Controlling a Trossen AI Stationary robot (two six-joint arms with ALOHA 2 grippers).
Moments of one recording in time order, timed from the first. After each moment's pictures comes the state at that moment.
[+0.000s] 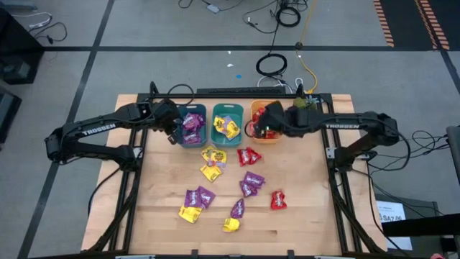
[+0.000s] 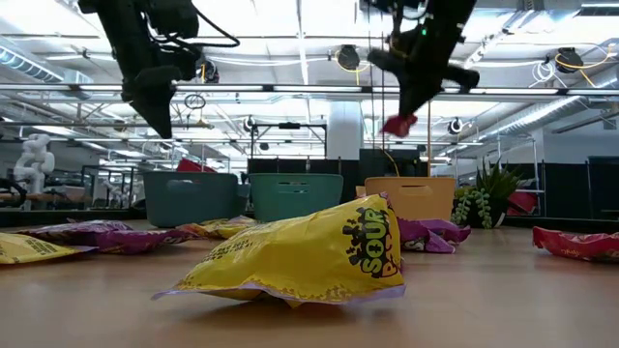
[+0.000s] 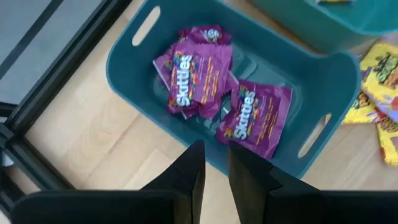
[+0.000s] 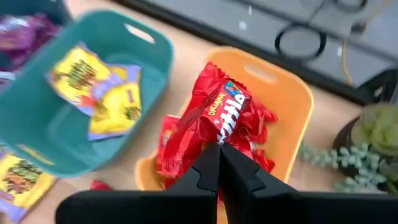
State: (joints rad) left arm 0.44 1.07 0.90 -0.94 -0.19 -0.15; right arm -0.14 1.47 1.24 -0.88 0.58 0.85
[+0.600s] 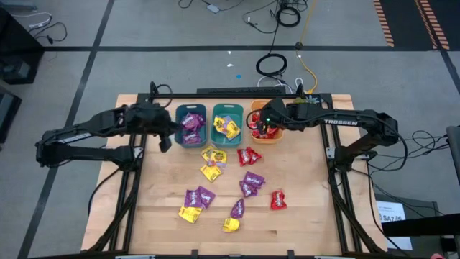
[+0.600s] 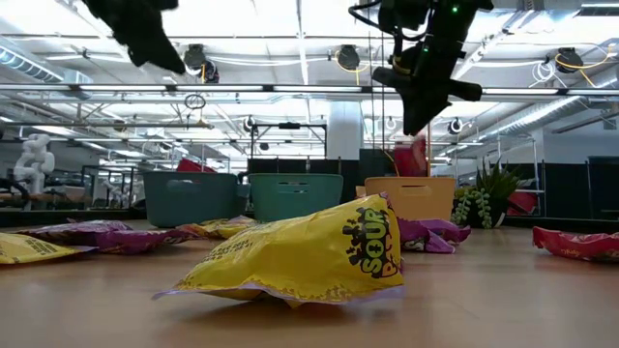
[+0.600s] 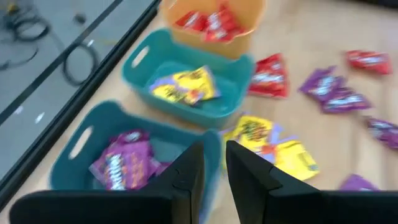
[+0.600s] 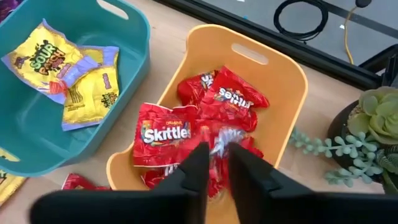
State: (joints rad) left arm 0.27 0.80 0.90 -0.78 -0.04 -0.05; right arm -0.25 1.47 1.20 -0.87 0.47 0.80
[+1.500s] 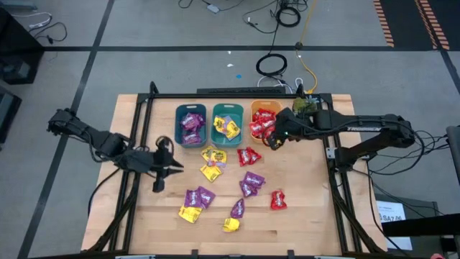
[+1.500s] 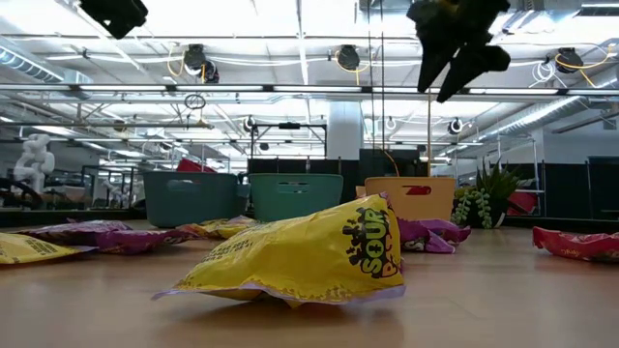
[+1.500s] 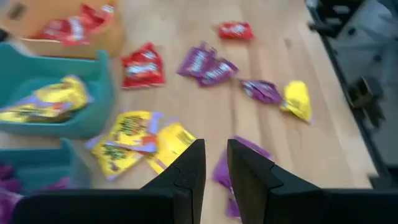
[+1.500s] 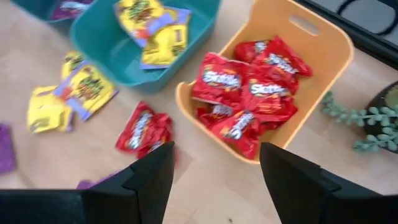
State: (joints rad) left arm -0.46 0.88 0.86 -0.68 -0.30 -0.33; right arm -0.06 1.28 1.20 -1.00 0.36 0.81
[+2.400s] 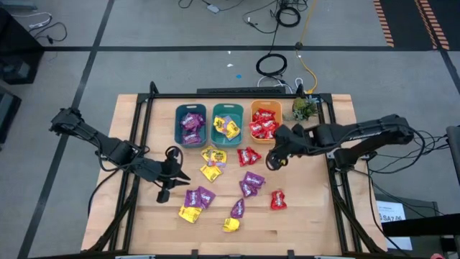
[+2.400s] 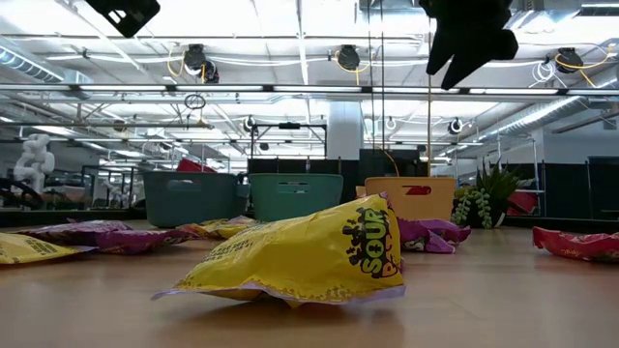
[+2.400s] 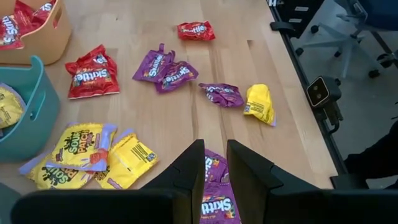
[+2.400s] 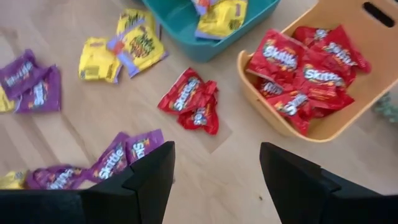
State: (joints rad) left arm -0.50 1.01 0.86 -0.53 -0.21 -0.33; right arm 0.16 1.30 1.20 -0.99 0.36 0.83
